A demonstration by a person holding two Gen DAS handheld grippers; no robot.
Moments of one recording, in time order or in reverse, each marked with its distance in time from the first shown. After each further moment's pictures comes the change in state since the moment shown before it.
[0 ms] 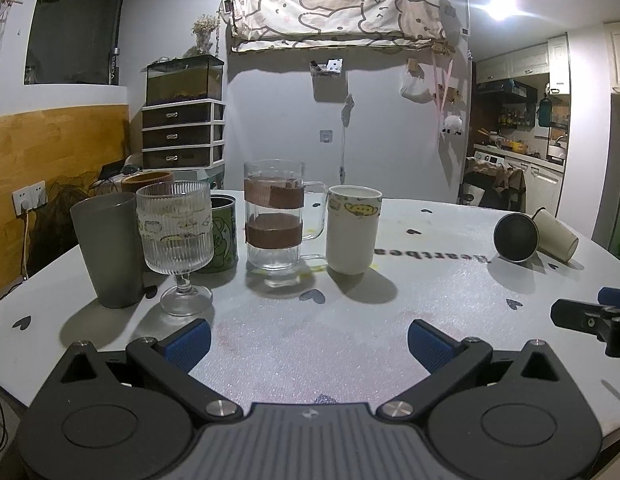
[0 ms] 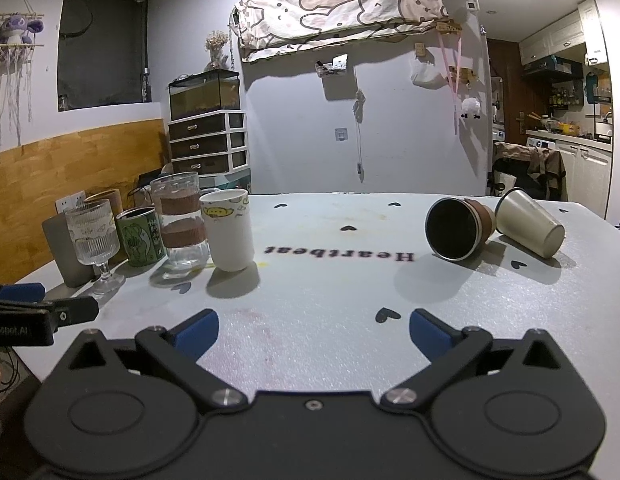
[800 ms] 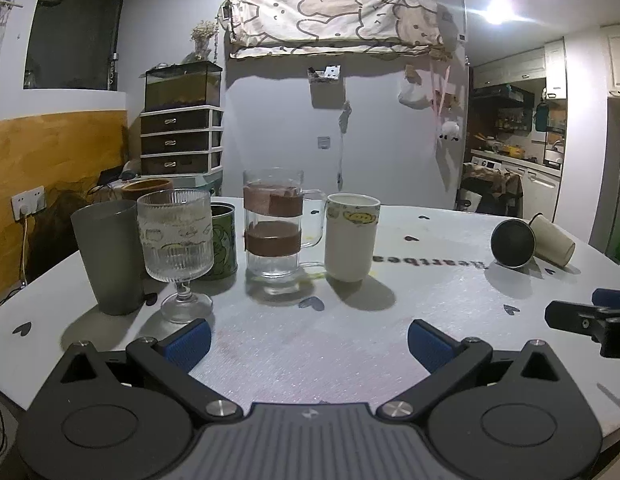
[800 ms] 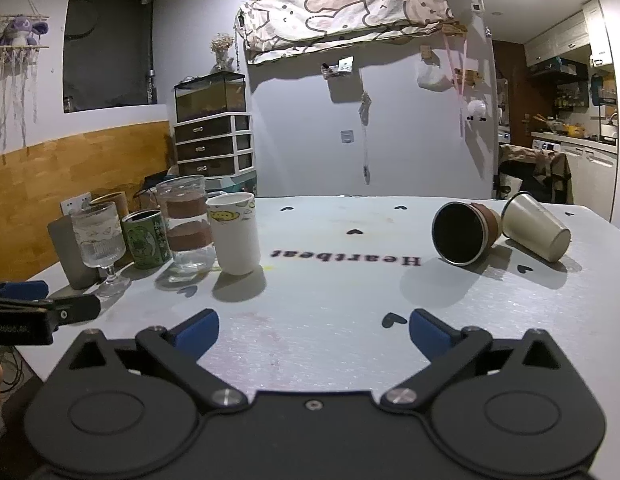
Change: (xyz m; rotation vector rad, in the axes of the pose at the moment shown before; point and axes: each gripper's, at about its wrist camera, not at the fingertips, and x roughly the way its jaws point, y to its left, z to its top) left arm -0.003 0.001 0.000 0.002 -0.017 -0.004; right arm 0.000 0.002 0.002 -0.006 -0.005 0.012
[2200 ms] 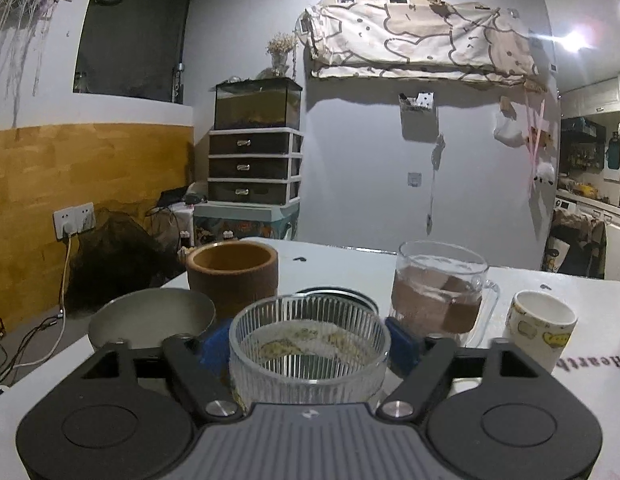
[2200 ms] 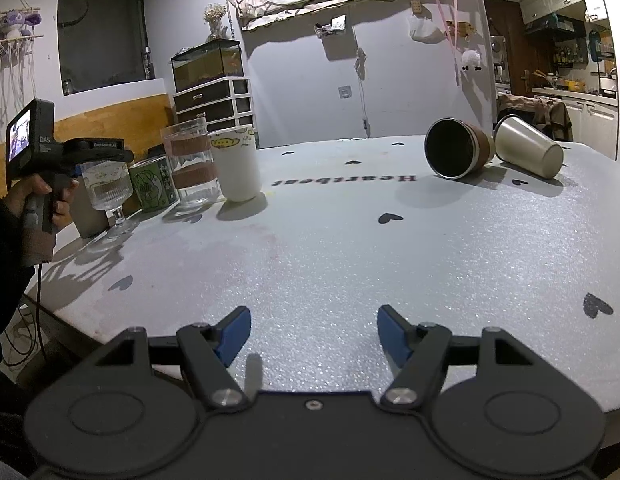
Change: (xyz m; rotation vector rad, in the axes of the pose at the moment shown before) left arm 0.117 0.097 0.079 -0.074 -0.094 0.193; right arm -0.018 -0.014 -0.065 0.062 0.103 0.038
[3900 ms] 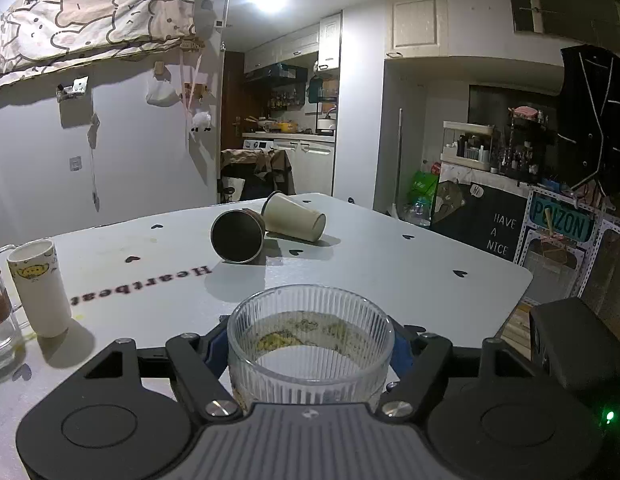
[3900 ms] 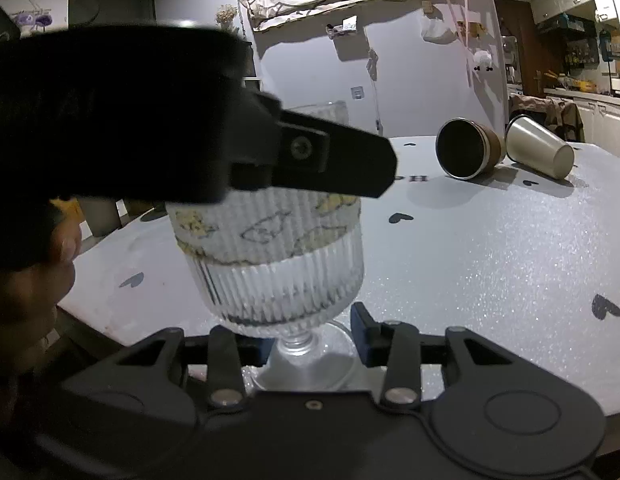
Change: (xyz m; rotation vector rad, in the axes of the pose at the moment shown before) left arm -0.161 -0.210 -0.077 0.308 0.106 -0.874; right arm -0.002 0.000 0.000 -0.005 -0.001 0.042
